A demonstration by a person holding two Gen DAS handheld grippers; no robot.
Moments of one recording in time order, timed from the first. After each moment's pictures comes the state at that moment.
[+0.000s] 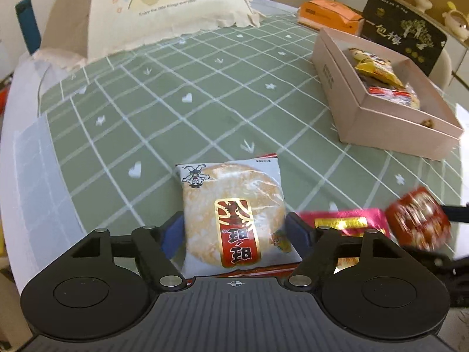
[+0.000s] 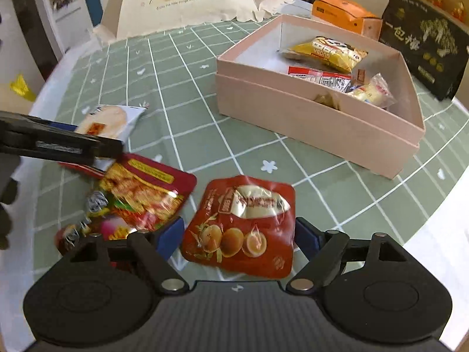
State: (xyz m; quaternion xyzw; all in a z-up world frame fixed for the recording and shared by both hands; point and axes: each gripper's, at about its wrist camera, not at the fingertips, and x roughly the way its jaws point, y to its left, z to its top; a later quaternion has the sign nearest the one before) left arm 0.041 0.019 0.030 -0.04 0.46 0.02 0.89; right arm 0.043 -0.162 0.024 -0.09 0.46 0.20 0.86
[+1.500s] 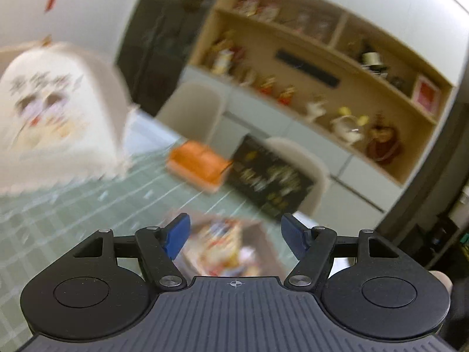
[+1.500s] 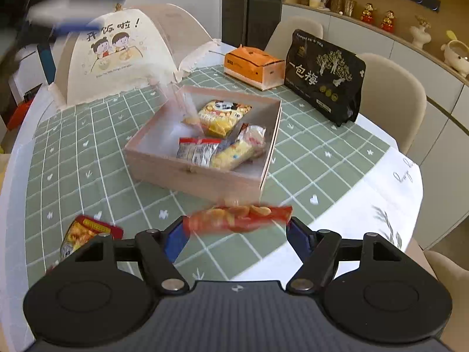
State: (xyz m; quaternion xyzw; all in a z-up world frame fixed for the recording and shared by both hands) left arm 0.112 -0.019 0.181 -0.17 0.27 -0.17 0.93; right arm 0.037 -0.264 0.119 -0.04 0.40 0.10 0.91
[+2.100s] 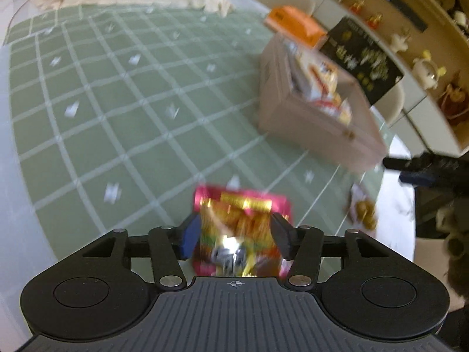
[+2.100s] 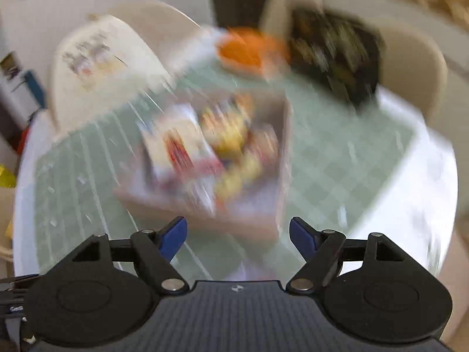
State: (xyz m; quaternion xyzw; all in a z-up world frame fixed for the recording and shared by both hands) left arm 0.018 0.008 0.029 -0.20 0.47 -0.06 0.86; right arm 0.112 -0.270 0.091 0.05 0.47 0.09 0.88
